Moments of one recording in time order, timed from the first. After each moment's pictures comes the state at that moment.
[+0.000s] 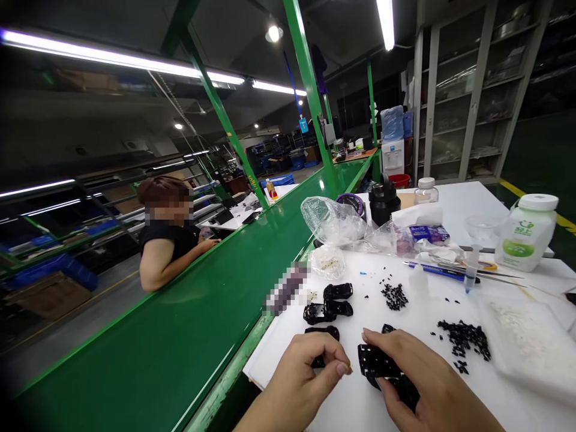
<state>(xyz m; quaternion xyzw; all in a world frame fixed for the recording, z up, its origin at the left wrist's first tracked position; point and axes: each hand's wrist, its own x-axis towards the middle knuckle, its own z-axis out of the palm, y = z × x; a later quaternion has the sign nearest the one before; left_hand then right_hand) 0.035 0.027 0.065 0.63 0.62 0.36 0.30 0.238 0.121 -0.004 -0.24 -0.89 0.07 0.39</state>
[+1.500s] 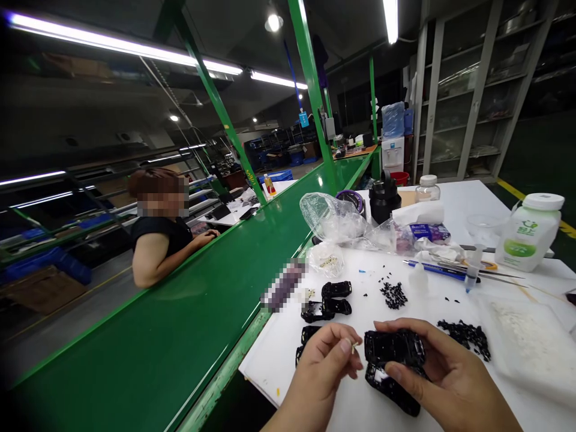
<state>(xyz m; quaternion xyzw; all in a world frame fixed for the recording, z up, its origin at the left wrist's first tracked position) 0.067 0.049 0.025 0.32 0.47 0.62 0.53 0.249 0.137 -0.014 -0.31 -0.64 0.58 0.40</state>
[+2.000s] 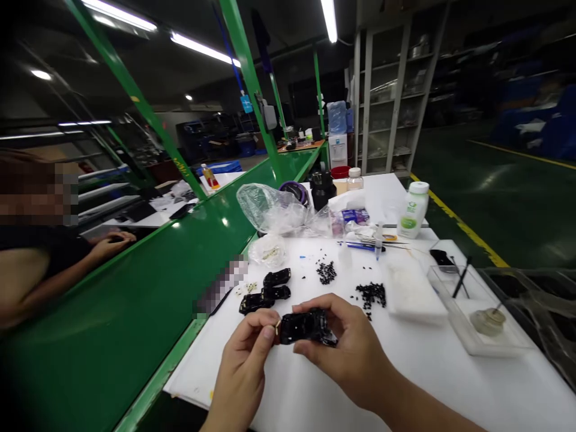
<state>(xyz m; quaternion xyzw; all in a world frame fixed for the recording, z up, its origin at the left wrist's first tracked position) 0.065 0.046 0.033 0.46 0.56 0.60 0.34 0.235 0.112 0.030 -0.27 -0.61 0.61 0.43</state>
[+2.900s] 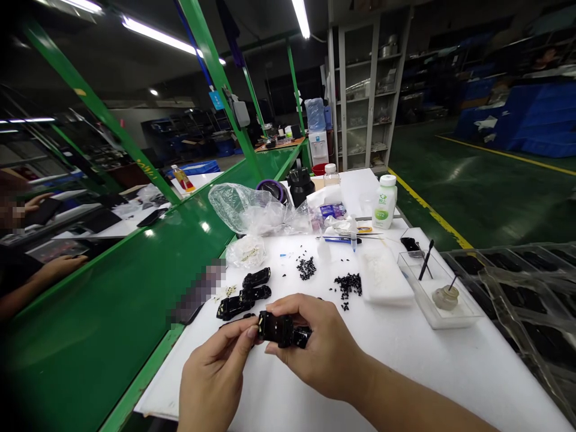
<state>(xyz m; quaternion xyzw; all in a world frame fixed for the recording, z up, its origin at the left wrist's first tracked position) 0.061 0.045 0.035 0.52 0.68 0.48 0.20 0.233 0.111 0.026 -0.20 -0.68 0.51 0.49</state>
